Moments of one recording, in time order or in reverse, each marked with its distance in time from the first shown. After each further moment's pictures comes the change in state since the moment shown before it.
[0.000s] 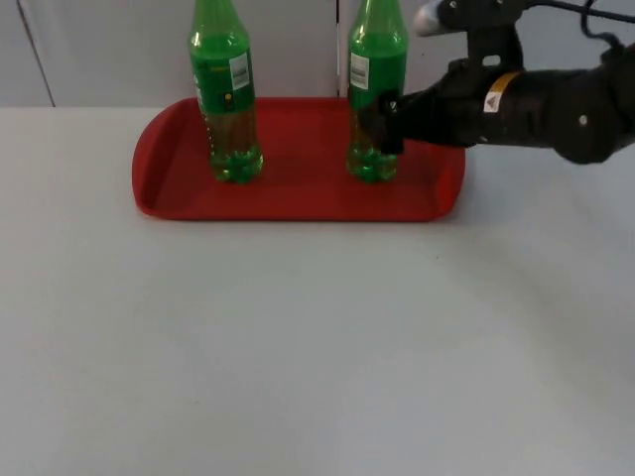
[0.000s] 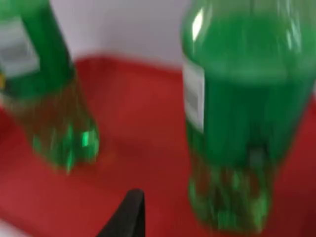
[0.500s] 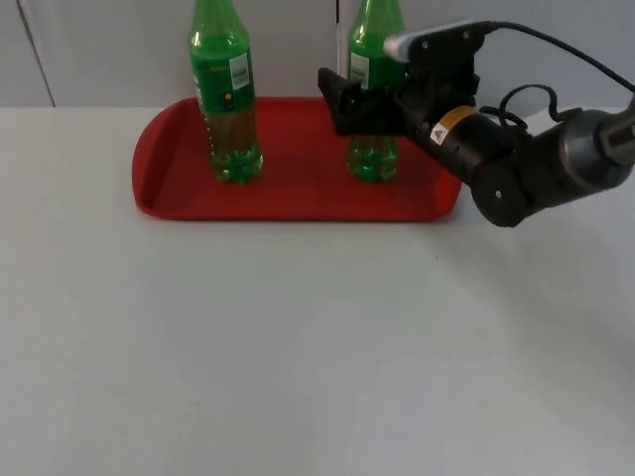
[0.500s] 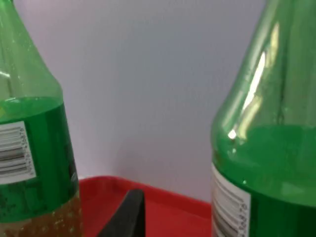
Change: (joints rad) right arm -0.009 0.400 -0.383 0.001 -0.534 -0.059; left arm 0.000 0.000 0.000 0.000 0.000 0.000
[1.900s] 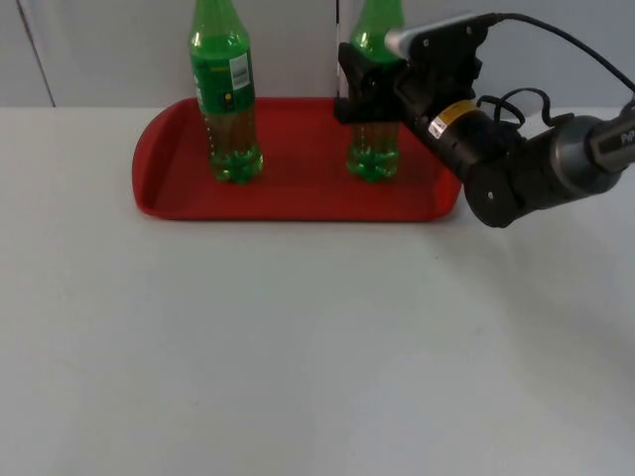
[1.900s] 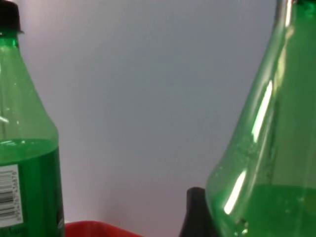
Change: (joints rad) right arm 0.000 0.067 -0.092 0.020 -0.104 -0.076; left arm 0.000 0.000 0.000 0.000 0.000 0.000
